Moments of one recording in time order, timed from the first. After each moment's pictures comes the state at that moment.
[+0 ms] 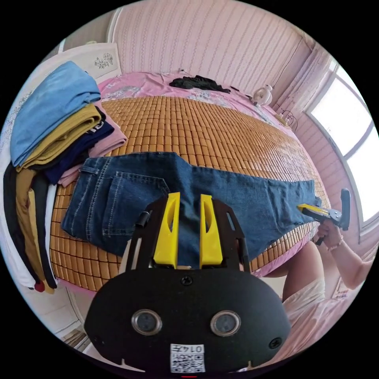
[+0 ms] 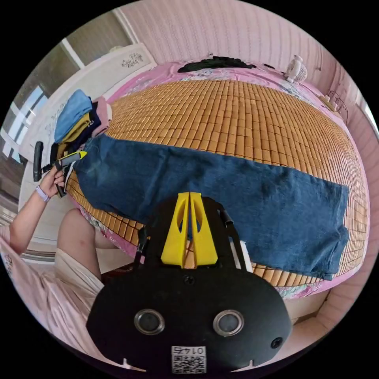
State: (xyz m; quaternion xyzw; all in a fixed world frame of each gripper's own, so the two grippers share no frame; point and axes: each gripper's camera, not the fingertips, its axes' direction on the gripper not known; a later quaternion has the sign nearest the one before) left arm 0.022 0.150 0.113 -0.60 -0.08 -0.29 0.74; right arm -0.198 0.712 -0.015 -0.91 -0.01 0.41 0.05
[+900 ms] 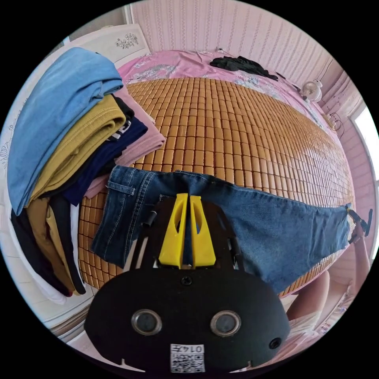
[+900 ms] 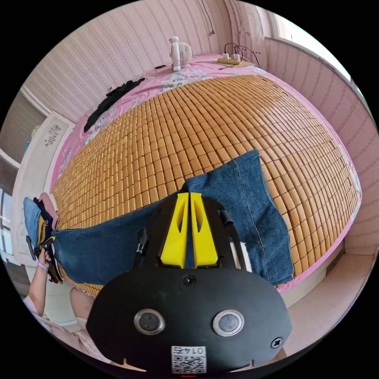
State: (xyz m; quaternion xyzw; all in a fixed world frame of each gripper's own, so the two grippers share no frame) left arm -0.093 0.186 0.106 -0.68 -0.18 -0.27 0.65; right arm 0.051 0.670 -0.203 -0.91 0.25 0.34 0.00
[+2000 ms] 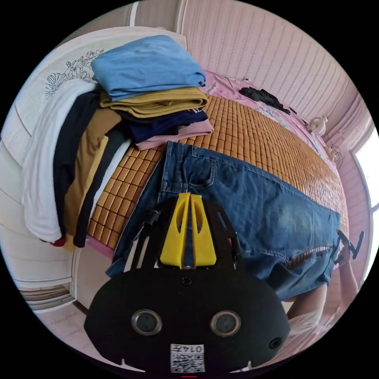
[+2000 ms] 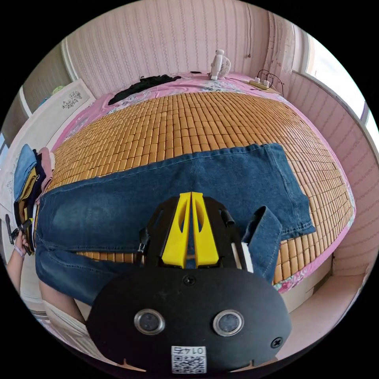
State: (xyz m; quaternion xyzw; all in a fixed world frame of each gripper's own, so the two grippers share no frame) left arm -0.084 0.113 -0.088 -0.60 -0.26 -0.33 0.68; right arm -0.039 0.597 -0.165 -0.94 0.17 0.29 0.06
